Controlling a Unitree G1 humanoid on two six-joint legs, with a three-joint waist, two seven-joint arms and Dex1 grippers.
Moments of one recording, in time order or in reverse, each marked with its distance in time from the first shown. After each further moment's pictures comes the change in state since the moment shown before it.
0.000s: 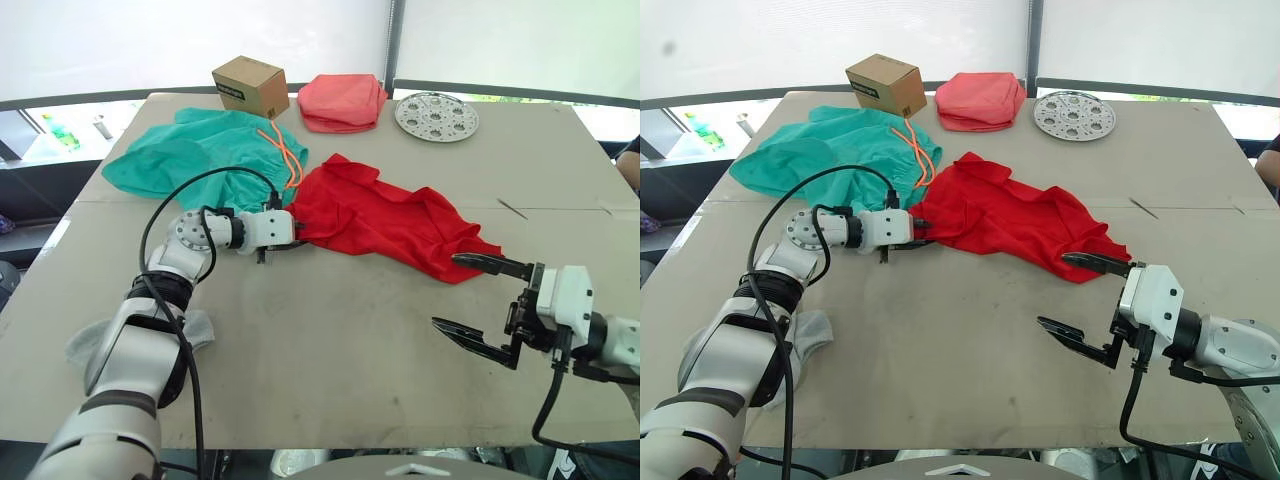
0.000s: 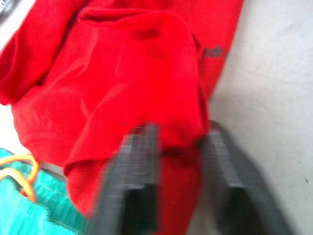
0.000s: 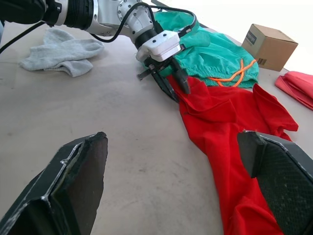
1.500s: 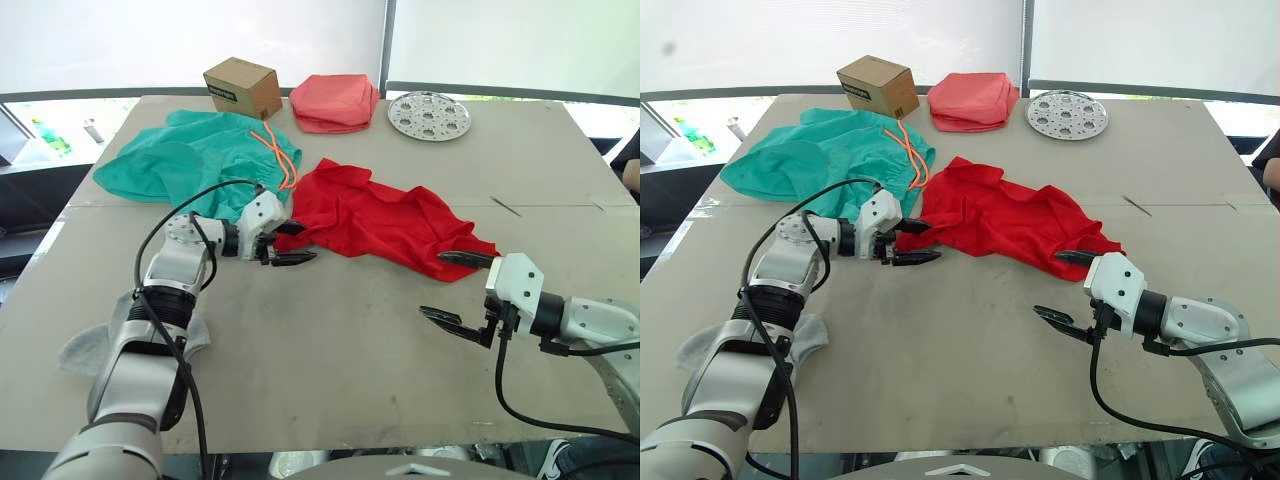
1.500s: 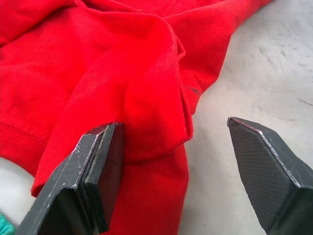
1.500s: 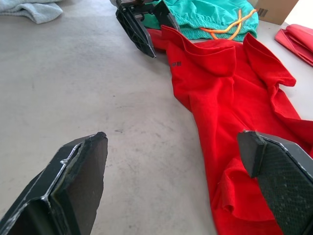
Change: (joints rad) left arm 0.145 -0.028 0.141 -0.369 -0.301 0.708 -0.223; right arm -0.146 -0.027 0.186 0.124 -0.182 0.061 -0.066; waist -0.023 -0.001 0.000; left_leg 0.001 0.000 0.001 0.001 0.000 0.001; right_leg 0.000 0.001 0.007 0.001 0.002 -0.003
